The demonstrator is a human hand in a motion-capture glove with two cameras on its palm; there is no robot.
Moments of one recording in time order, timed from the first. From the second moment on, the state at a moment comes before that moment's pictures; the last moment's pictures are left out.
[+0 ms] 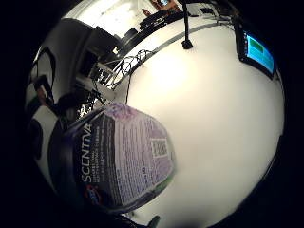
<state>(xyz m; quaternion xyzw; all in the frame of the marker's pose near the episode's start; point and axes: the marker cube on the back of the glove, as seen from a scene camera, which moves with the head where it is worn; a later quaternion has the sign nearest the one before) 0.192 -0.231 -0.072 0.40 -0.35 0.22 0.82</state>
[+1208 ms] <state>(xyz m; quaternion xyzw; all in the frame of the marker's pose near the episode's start) 0.131 -0.166 -0.136 0.15 -0.30 0.03 0.94</state>
